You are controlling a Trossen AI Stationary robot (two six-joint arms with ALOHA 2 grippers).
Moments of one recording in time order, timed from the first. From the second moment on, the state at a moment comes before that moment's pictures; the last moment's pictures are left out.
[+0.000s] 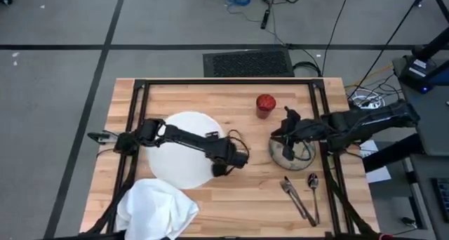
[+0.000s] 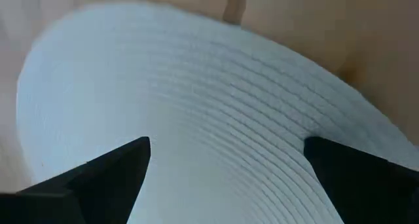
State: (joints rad) left arm -0.16 2.25 1.76 -1.11 -0.29 -0.37; right arm 0.19 0.96 0.82 -0.59 0.28 0.33
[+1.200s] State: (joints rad) left arm -0.19 1.67 1.31 -1.19 -0.60 -0.70; right arm 0.20 1.54 0.82 -0.10 0.29 0.11
